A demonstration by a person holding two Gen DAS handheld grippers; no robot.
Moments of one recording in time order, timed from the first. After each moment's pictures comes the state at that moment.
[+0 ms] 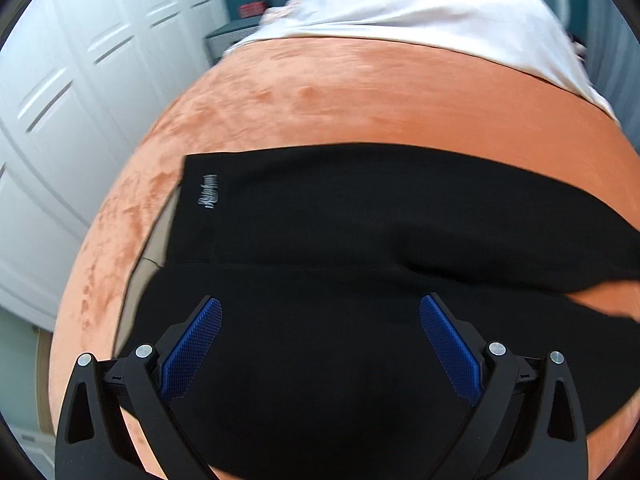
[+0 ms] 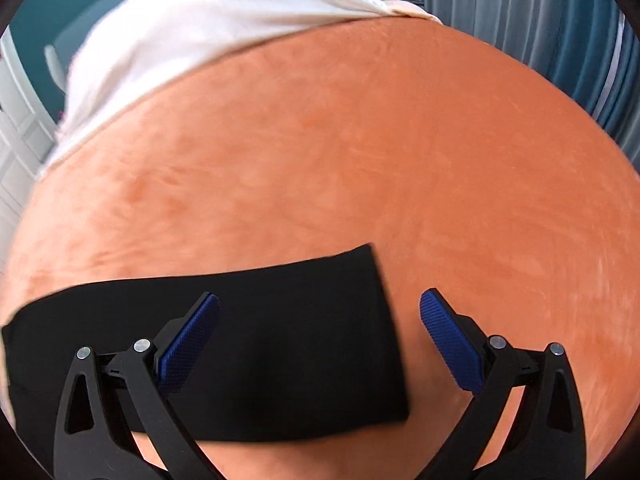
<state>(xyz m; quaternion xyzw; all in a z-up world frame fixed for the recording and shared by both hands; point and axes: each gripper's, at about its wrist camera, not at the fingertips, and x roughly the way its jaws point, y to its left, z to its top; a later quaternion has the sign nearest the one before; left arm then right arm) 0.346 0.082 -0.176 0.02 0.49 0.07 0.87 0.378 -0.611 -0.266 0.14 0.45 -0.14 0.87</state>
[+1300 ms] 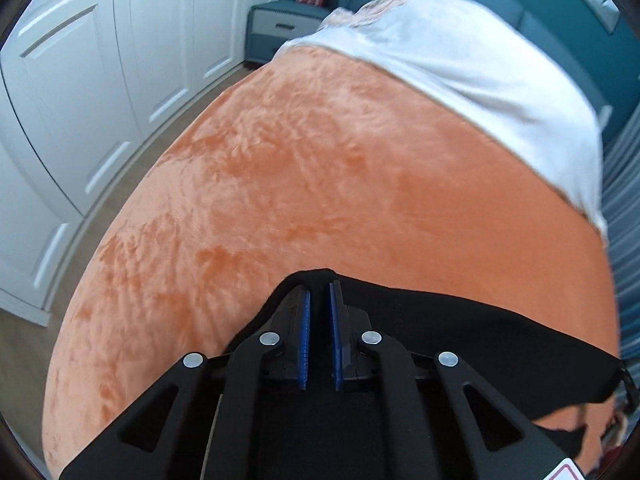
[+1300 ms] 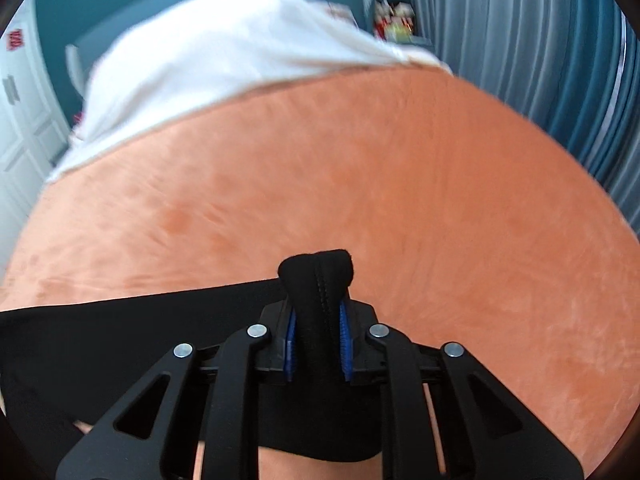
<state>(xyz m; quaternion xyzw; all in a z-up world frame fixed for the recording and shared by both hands) 0.454 0.284 -0.133 -0.15 0.48 0.03 0.86 0.347 -0.564 -0.181 0.11 0.37 -0.12 0.91</state>
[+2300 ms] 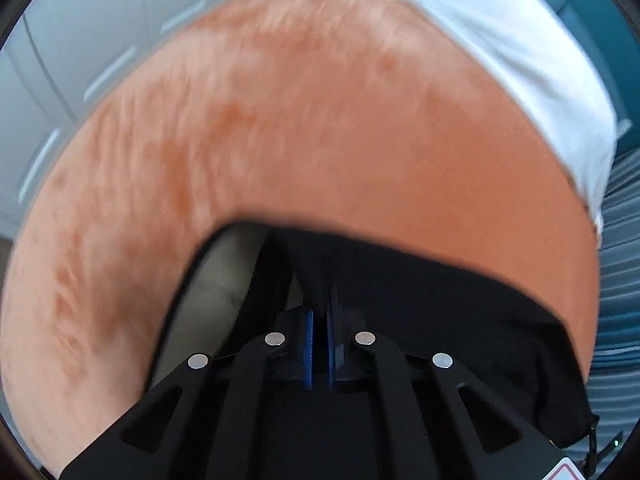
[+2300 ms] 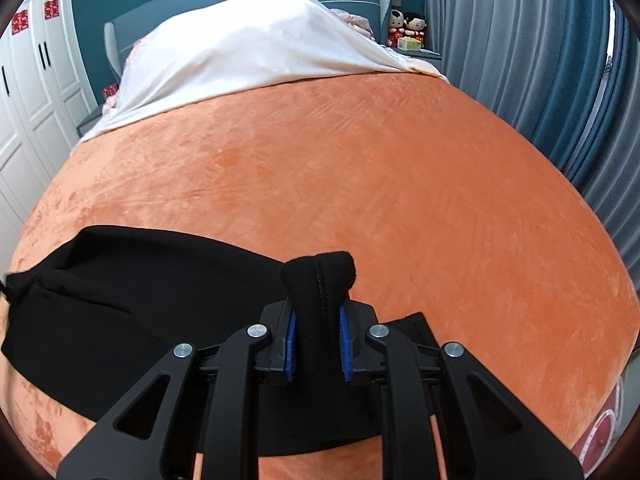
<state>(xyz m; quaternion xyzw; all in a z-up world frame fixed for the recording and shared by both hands) 0.427 0.284 -0.190 -0.23 0.56 0.03 0.80 0.197 -0.512 -0.162 0.07 0.39 -0.11 0.91</state>
